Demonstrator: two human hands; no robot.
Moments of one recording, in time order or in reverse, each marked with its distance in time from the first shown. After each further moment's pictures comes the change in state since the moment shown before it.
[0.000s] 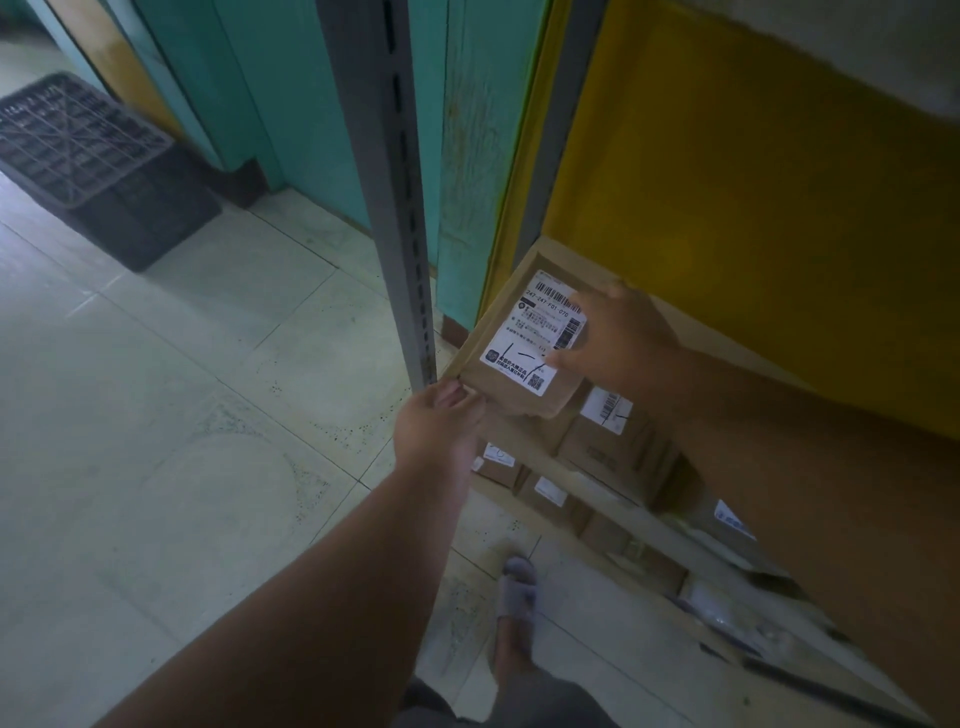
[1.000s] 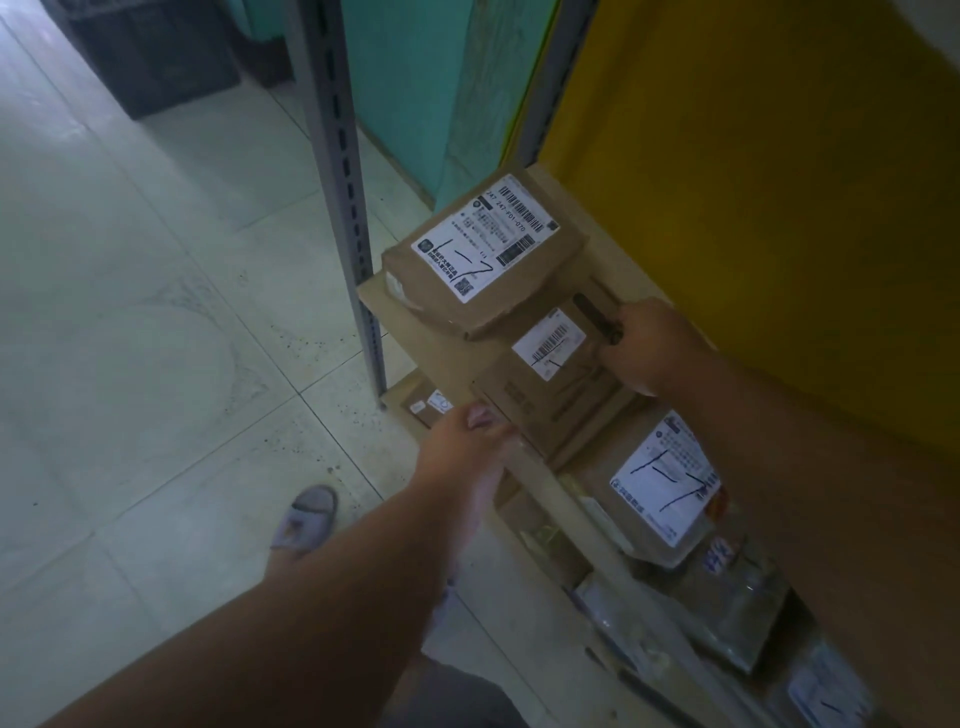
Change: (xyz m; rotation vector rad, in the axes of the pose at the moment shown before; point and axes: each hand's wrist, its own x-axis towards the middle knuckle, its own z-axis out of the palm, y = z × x) left_hand -0.070 -0.091 0.114 -0.049 -0.064 -0.107; right_hand 0.010 0.142 0.039 -0.107 -0.124 -0.107
